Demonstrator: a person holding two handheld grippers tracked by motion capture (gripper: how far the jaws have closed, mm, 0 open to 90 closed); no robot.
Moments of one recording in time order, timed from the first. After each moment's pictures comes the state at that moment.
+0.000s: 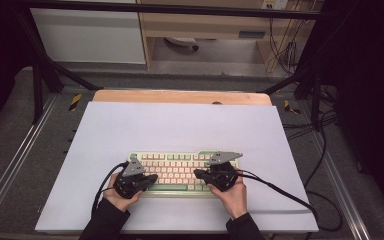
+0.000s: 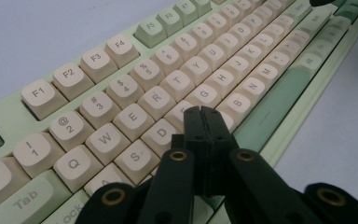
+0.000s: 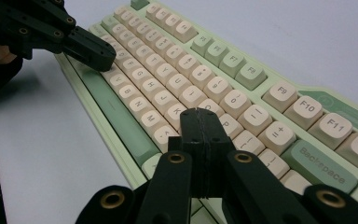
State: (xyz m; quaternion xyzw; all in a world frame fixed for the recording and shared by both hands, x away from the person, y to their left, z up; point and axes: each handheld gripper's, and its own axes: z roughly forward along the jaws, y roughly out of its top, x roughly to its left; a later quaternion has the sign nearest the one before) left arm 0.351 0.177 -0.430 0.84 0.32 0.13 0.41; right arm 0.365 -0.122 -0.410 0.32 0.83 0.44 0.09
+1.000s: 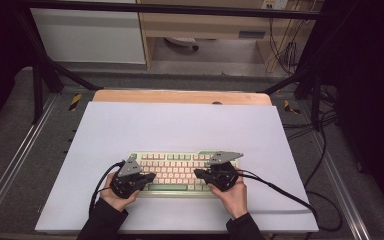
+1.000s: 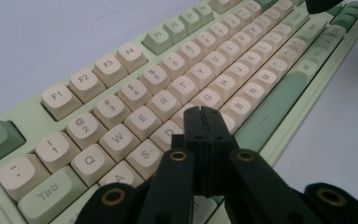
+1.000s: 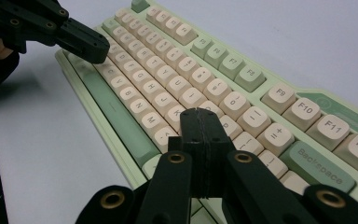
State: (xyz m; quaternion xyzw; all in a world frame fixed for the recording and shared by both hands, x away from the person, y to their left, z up) left arm 0.349 0.184 -0.423 0.84 0.32 0.13 0.42; right arm 0.364 -0.123 -0.408 0.32 0.83 0.44 0.09
